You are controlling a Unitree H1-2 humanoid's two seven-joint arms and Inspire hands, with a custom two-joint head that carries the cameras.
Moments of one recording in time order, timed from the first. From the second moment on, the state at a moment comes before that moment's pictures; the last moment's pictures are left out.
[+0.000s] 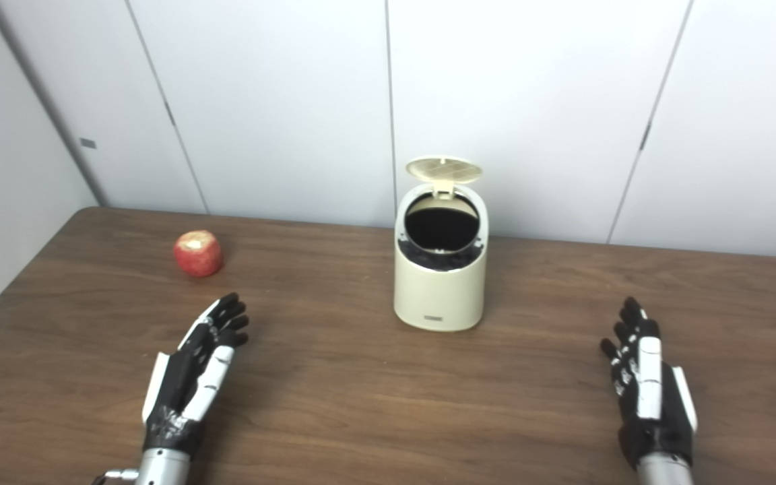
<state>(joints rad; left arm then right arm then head) 0.13 0.02 0.10 -0.12 0.04 -0.20 0.04 -0.09 -0.07 -0.17 -0.03 0.15 0.08 0.04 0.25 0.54</state>
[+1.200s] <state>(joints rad) -0.09 0.37 0.16 -0.24 0.49 0.44 0.02 -0.05 -0.09 -0.12 -0.27 0.17 0.31 0.03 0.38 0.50</state>
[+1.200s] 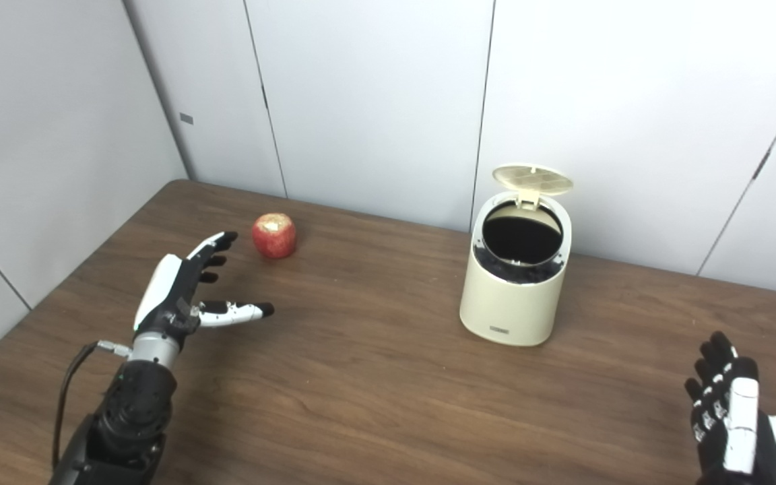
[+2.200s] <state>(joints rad) -0.43 0.48 0.08 0.21 0.66 0.47 -0.08 -0.04 -0.09 -0.10 -0.30 0.15 0.35 0.02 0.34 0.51</state>
